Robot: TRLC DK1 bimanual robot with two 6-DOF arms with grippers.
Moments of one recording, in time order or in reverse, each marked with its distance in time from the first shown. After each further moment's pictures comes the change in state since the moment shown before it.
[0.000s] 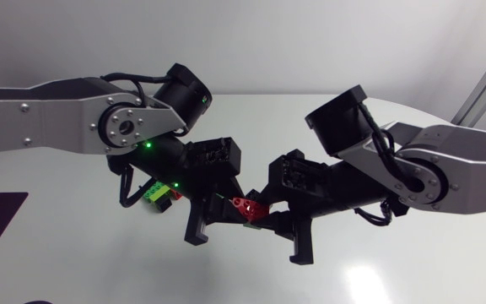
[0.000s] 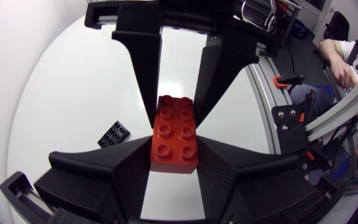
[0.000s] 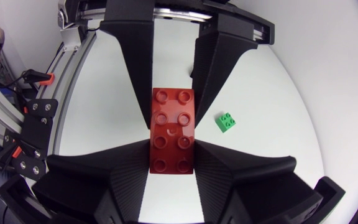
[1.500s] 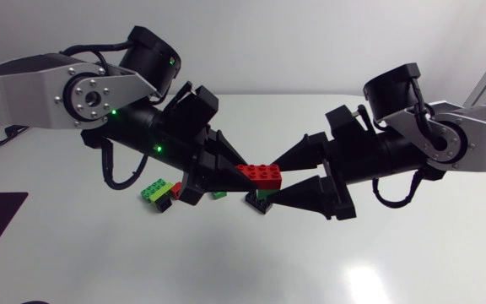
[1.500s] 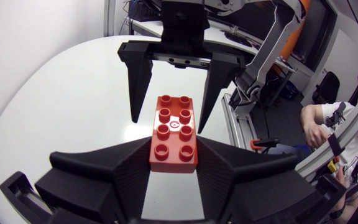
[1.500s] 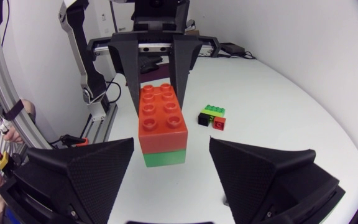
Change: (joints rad) left arm 0.102 -0.048 0.039 0.076 0.327 -0.267; right arm -0.335 0.036 0.039 0.014 -0.615 0.094
